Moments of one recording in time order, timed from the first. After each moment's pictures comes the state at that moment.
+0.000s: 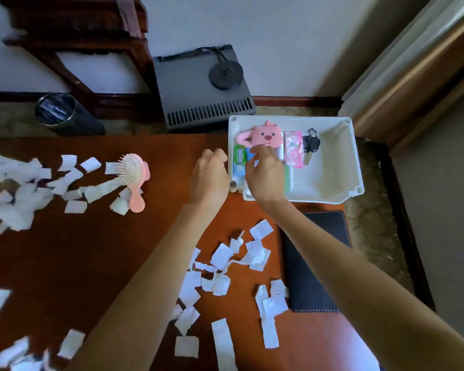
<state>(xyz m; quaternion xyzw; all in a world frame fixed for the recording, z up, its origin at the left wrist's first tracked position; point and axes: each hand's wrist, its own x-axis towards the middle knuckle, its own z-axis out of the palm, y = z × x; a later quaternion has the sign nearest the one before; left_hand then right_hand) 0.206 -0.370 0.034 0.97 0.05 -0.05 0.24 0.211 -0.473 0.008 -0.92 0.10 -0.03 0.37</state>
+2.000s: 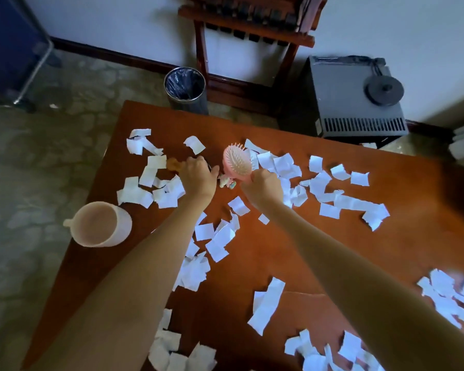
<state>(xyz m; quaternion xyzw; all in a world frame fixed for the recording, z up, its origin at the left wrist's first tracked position) 0.220 0.251 -0.053 0.93 0.25 -0.06 0.25 0.218 0.124 -0.031 -0.94 0.09 0.20 0.26</state>
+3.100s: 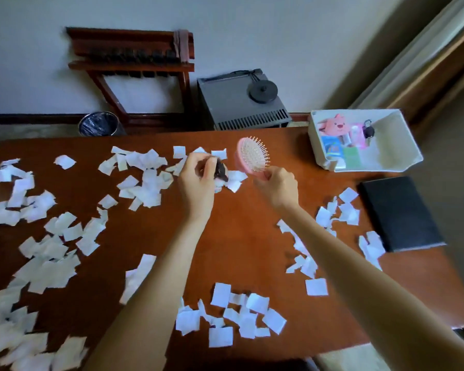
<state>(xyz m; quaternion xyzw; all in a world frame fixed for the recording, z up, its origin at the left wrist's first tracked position) 0.108 -0.060 0.047 0.79 0.07 0.16 0.59 0.106 -0.208 0.042 -0.93 0.18 0.02 0.31</state>
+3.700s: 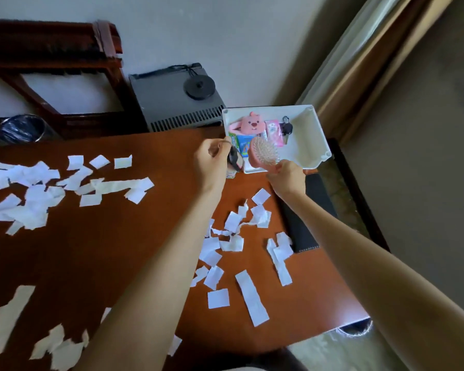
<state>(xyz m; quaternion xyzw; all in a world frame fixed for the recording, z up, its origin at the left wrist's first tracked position) 0.141 -0.323 0.059 0.69 0.12 -0.02 0.71 0.110 -0.470 0.035 -0.92 0.27 0.03 0.28</state>
